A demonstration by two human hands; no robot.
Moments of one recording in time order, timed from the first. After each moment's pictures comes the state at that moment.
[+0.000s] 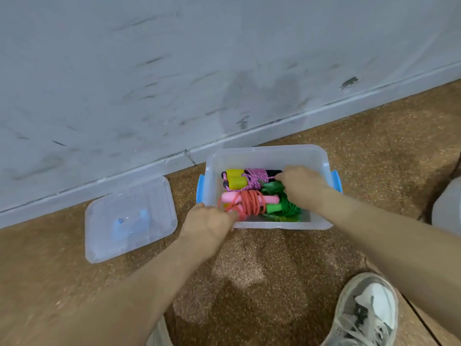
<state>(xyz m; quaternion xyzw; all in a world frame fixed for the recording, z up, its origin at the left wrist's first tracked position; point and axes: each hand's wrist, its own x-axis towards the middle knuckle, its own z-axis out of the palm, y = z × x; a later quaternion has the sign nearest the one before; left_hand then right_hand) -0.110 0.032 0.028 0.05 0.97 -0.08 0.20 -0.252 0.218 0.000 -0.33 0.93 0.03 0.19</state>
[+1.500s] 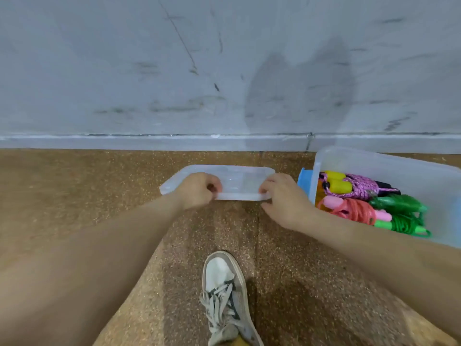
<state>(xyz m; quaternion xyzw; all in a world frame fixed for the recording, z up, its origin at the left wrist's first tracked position) 0.012 -0.234 0.033 -0.30 0.88 0.31 0.21 -0.099 -0.044 0.009 -0.44 0.84 -0.16 0.26</state>
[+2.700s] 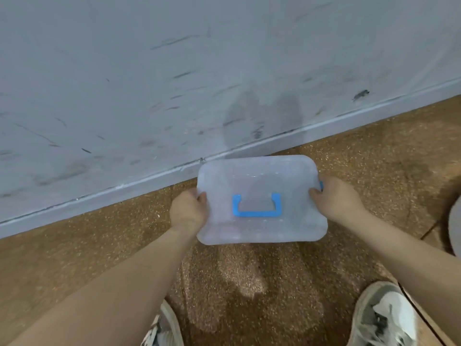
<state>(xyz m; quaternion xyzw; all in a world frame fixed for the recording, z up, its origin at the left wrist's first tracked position) -0.126 -0.036 0.024 -0.38 0.89 0.24 0.05 -0.231 0.238 0.013 -0.05 0.95 -0.22 0.20</state>
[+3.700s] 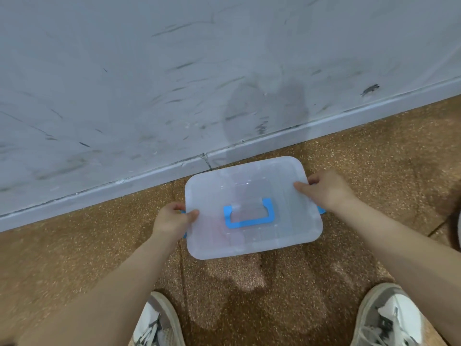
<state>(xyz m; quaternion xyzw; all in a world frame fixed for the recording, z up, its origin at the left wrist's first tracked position) -0.090 -0.065 0.016 -0.50 0.72 0.48 0.06 -0.247 0.216 0.008 0.01 0.92 -0.28 0.28</state>
